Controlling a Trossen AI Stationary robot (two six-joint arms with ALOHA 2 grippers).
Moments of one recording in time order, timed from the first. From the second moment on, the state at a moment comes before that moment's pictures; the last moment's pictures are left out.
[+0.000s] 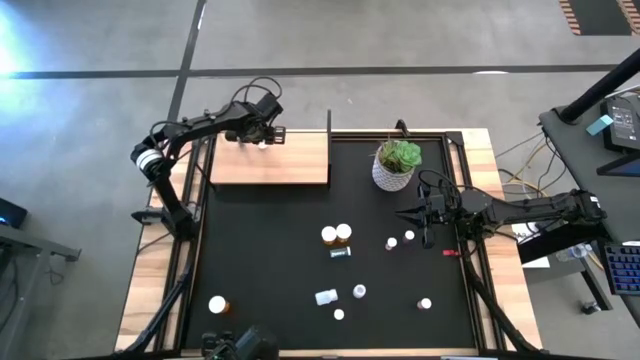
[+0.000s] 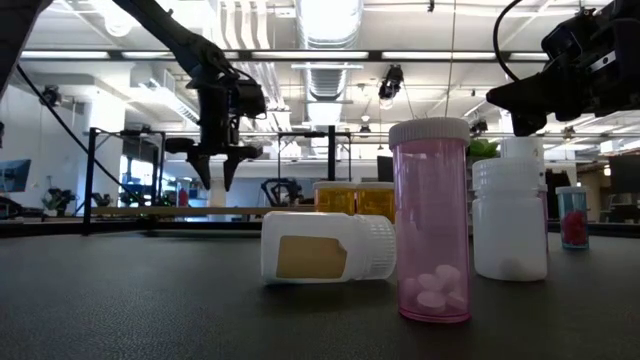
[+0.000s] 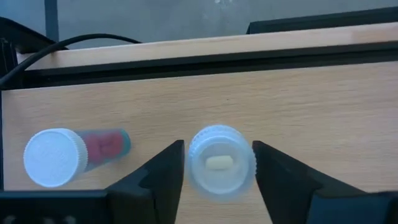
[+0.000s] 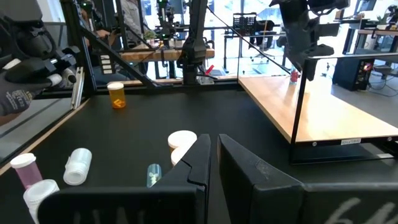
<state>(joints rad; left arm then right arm) 0.79 1.72 1.31 -0.81 -0.30 -0.67 0.00 0.48 0.01 0.35 0.00 0.03</state>
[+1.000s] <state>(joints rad) 0.50 1.45 1.28 -1.12 -0.28 -0.93 0.00 0.48 0.01 0.35 0.00 0.03</state>
